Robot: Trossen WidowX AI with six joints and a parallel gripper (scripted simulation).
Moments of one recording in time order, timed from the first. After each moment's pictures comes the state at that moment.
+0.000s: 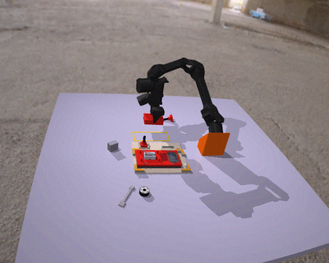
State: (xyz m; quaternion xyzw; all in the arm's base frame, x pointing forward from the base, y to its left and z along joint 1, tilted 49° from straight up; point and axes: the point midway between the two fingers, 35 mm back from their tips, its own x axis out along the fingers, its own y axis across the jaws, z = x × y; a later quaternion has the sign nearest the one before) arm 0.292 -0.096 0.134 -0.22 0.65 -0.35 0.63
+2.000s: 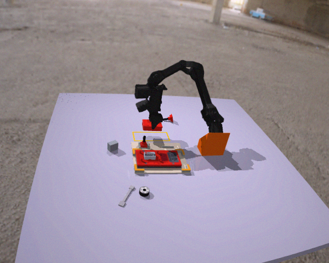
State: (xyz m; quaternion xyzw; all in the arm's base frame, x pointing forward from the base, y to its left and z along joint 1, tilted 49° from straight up) arm 0.291 -0.123 0.111 -0.22 0.65 -0.35 0.64
